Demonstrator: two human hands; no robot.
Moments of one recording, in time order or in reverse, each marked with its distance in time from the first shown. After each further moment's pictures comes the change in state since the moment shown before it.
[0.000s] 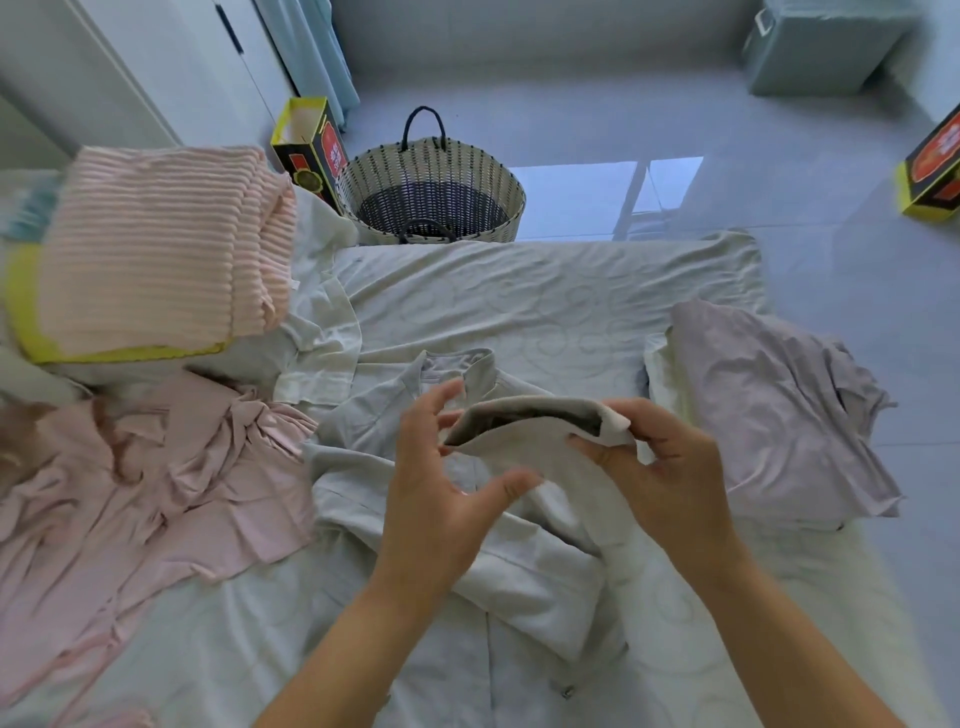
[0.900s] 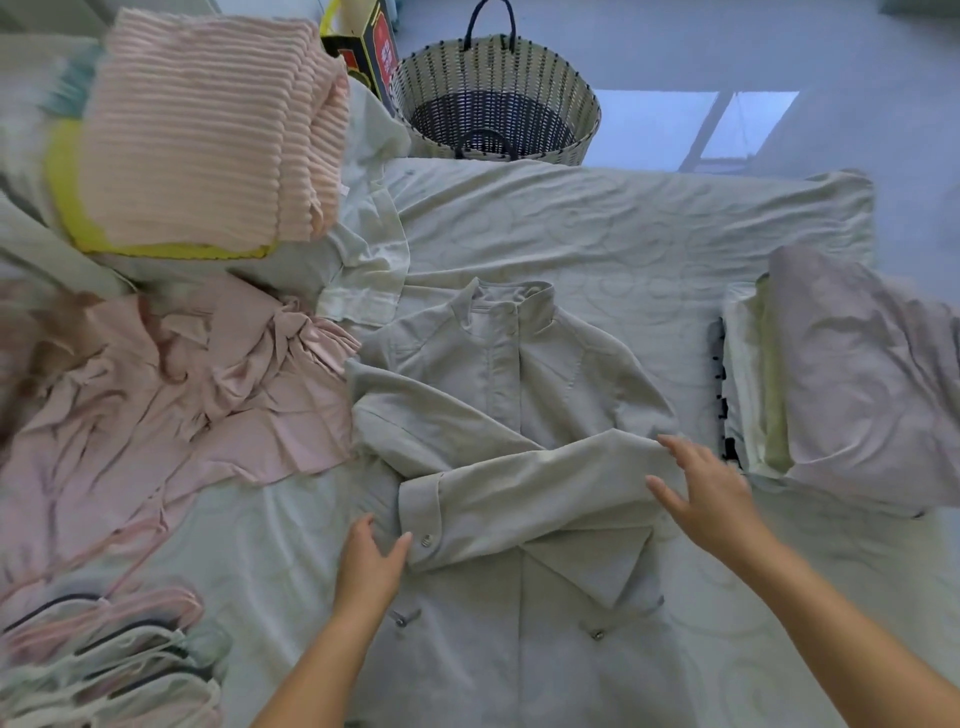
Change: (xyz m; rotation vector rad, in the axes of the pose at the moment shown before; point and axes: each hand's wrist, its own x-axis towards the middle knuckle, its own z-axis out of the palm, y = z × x) left_hand -0.114 -0.241 -0.069 0.353 0.053 -0.914; right_hand -0.064 0.172 -0.005 -0.849 -0.526 0.410
